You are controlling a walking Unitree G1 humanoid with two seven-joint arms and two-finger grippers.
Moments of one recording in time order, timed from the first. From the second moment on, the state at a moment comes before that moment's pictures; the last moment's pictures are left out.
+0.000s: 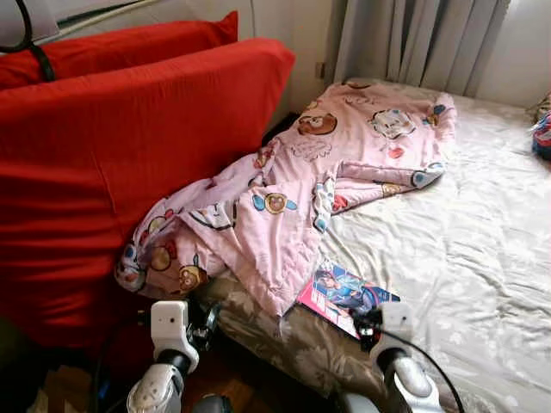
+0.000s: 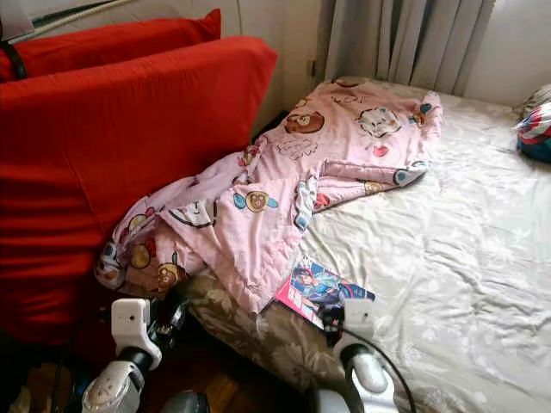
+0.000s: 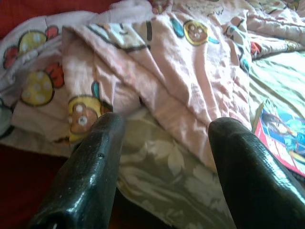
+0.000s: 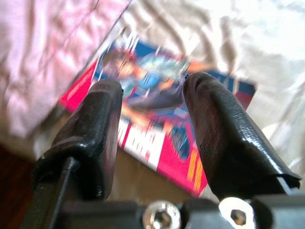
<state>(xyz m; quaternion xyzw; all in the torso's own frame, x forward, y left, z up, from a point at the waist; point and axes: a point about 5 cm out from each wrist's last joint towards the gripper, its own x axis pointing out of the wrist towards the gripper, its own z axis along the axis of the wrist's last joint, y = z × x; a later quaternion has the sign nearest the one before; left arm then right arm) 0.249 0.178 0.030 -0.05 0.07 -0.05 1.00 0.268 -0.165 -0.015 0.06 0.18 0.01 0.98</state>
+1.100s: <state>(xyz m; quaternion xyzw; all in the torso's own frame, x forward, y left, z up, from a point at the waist) 0.253 0.190 0.030 -0.04 0.07 -0.03 1.00 0.281 -0.136 0.015 0.05 0.07 0.05 0.99</state>
